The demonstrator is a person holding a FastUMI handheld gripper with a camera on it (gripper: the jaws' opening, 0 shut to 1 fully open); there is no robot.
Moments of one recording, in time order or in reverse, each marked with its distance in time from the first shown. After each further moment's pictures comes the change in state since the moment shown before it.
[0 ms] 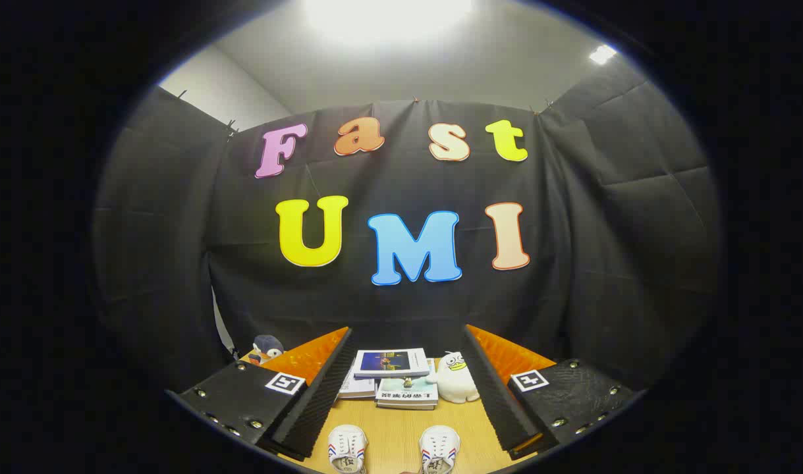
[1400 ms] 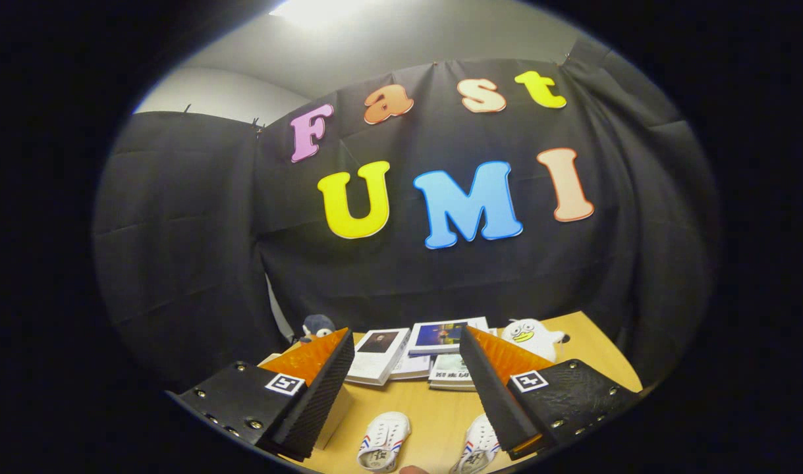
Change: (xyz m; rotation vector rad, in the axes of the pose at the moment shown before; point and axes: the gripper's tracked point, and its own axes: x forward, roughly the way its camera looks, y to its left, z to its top) arm 0.040 0.051 -0.080 0.126 0.187 0.318
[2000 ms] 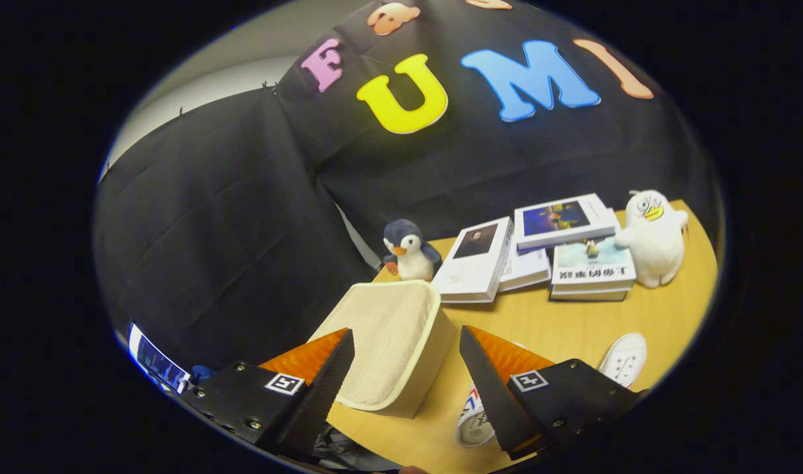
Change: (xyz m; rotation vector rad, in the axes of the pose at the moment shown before) arm 0.044 0.106 -0.139 0.261 0.433 0.350
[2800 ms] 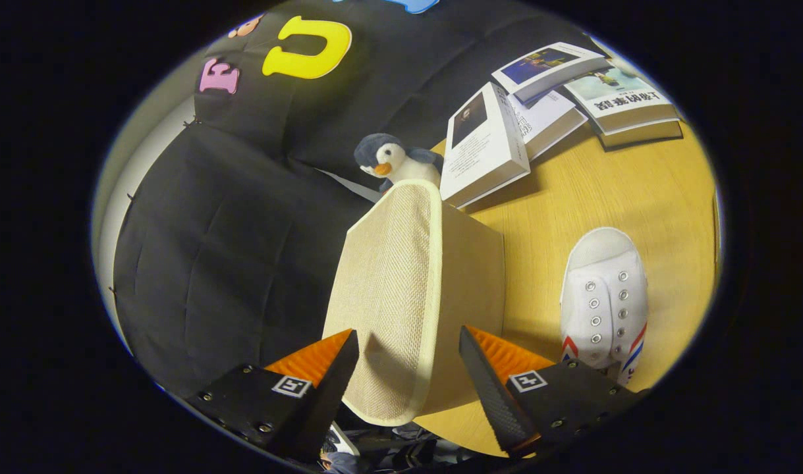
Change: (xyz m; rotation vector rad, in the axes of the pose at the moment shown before) arm 0.099 0.005 -0.083 0.425 0.276 0.157
